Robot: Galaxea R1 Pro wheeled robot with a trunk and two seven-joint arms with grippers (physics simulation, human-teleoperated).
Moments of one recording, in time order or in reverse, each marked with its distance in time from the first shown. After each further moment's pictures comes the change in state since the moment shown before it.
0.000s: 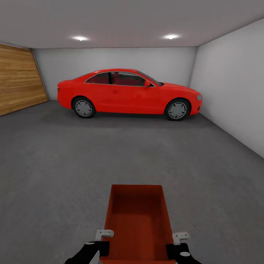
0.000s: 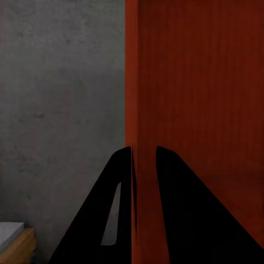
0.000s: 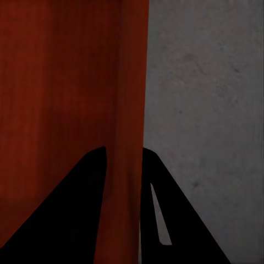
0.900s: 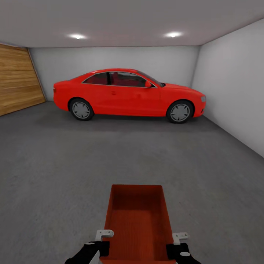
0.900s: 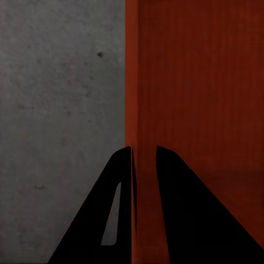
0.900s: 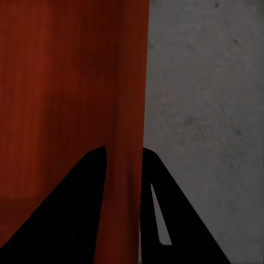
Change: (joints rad) left arm 0.000 0.000 0.000 0.000 0.000 0.000 0.000; right arm 0.000 0.000 0.000 0.000 0.000 -0.001 0.000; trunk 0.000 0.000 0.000
